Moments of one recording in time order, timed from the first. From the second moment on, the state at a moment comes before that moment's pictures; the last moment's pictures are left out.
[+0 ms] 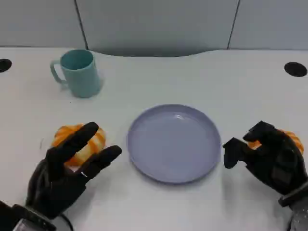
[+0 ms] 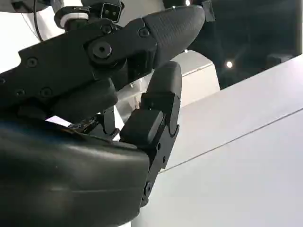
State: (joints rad) left arm -0.22 0.02 0.34 0.65 -0.62 0.03 -0.95; right arm -0.48 0.00 -0.39 1.05 0.54 -0.25 1.25
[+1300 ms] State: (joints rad) left arm -0.20 0.06 0.23 0.46 -0.24 -0.66 -0.70; right arm -0.48 0.00 -0.38 1.02 0.54 -0.22 1.19
